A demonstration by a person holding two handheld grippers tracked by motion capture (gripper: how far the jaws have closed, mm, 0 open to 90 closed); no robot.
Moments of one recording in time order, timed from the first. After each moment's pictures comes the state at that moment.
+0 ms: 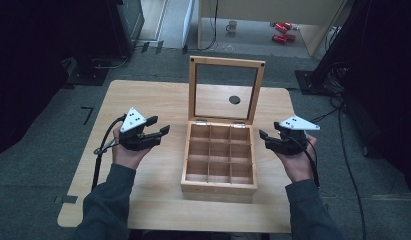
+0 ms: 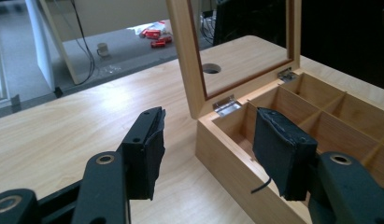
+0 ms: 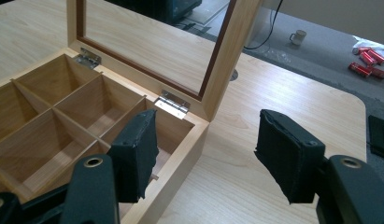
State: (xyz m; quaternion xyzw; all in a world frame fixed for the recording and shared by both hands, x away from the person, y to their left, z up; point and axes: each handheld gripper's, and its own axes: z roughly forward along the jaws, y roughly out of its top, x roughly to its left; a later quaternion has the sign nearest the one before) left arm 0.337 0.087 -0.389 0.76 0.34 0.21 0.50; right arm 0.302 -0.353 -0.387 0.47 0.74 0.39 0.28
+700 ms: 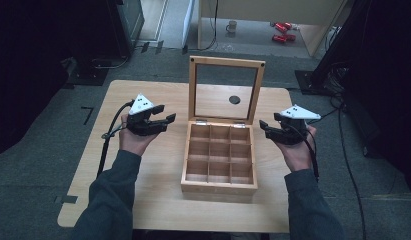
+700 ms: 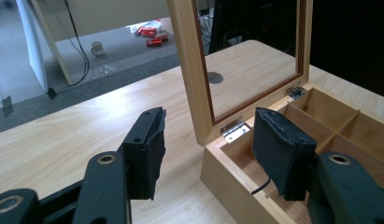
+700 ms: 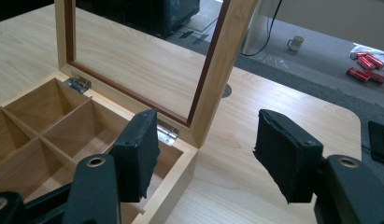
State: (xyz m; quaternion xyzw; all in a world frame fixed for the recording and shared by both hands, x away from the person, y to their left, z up) left arm 0.374 0.070 -0.376 0.77 0.34 0.20 0.50; right arm 0.324 -0.355 -0.374 0.47 0.73 0.40 0.28
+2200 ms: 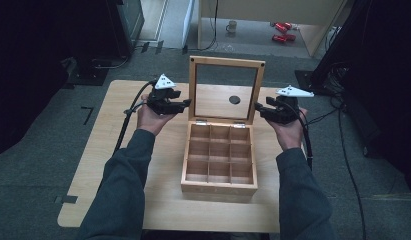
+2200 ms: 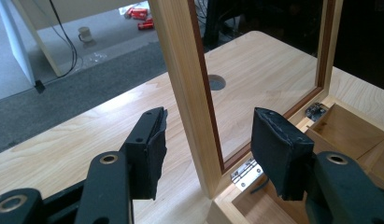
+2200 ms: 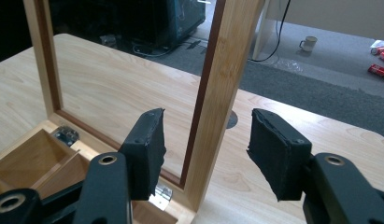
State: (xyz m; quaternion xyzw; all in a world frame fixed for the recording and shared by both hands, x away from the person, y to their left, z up) left arm 0.435 0.022 -0.365 0.80 0.33 0.17 0.46; right arm 0.385 -0.350 -0.366 0.49 0.71 0.44 0.25
